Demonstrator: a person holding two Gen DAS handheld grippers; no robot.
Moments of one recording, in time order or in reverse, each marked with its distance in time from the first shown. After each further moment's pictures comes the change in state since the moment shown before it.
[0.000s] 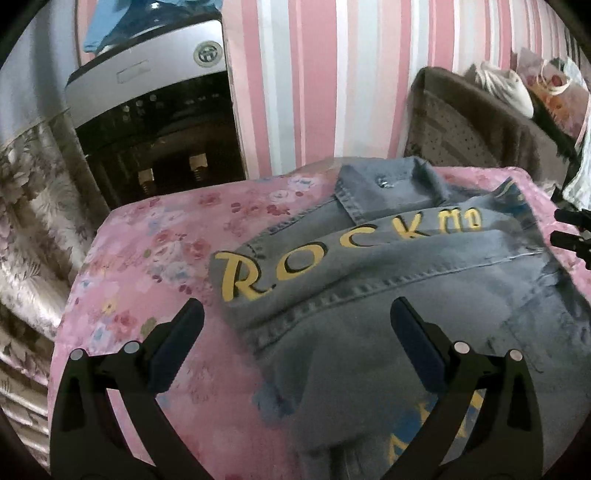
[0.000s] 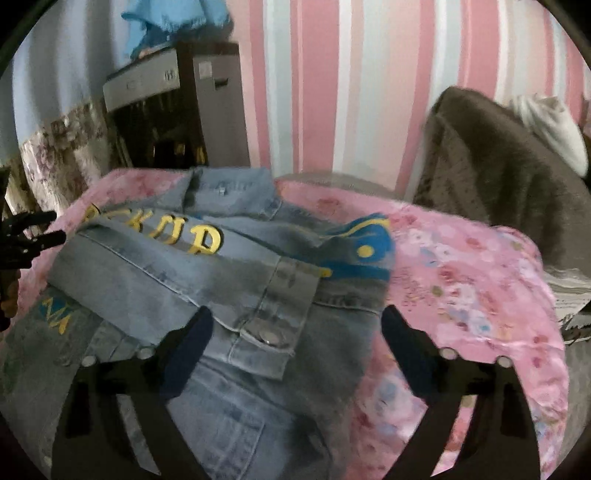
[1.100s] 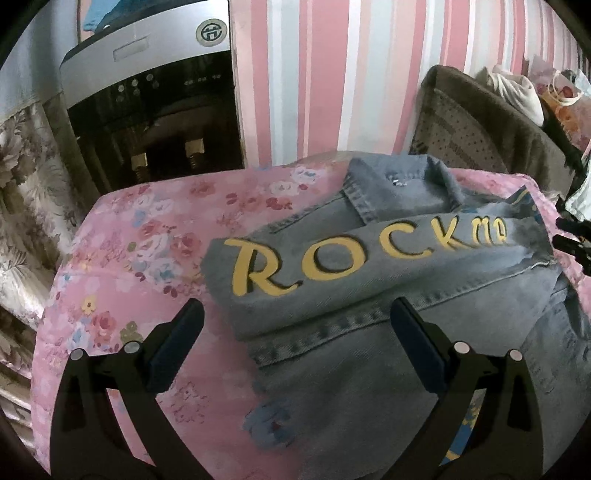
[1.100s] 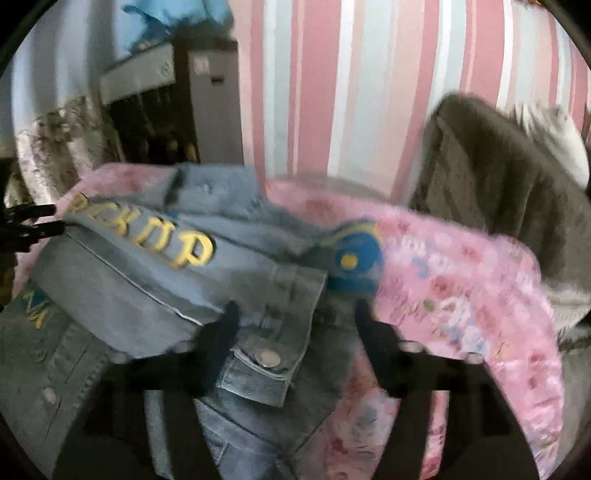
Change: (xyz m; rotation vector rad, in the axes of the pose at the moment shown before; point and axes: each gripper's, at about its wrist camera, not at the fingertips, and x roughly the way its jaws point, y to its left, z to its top) left arm 0.024 0.006 0.008 -0.052 0.024 -0.027; right arm -0.001 -0.012 -0.002 -0.062 -0.070 -0.035
